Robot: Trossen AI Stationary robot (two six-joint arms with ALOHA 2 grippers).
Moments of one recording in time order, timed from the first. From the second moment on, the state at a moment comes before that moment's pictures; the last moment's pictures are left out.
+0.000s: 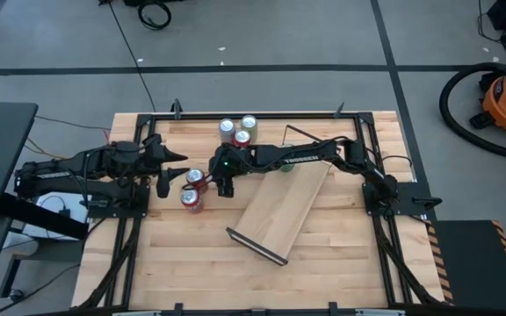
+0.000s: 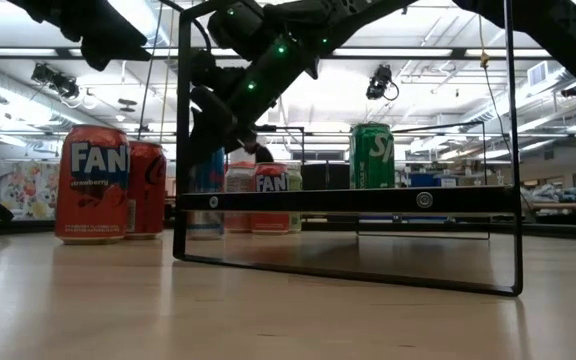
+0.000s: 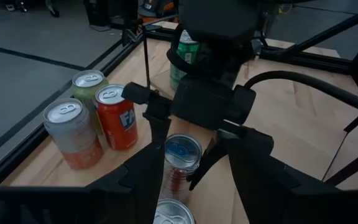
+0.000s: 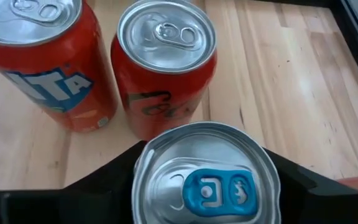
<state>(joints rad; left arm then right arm) 0.06 0.50 0.66 -0.53 -0.18 -0.14 -0.10 2.24 1.85 -0.36 0.07 -0.13</state>
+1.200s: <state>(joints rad) 0.06 0.50 0.66 -0.52 -0.18 -0.14 0.03 1.79 1.80 -0.74 0.39 -0.03</state>
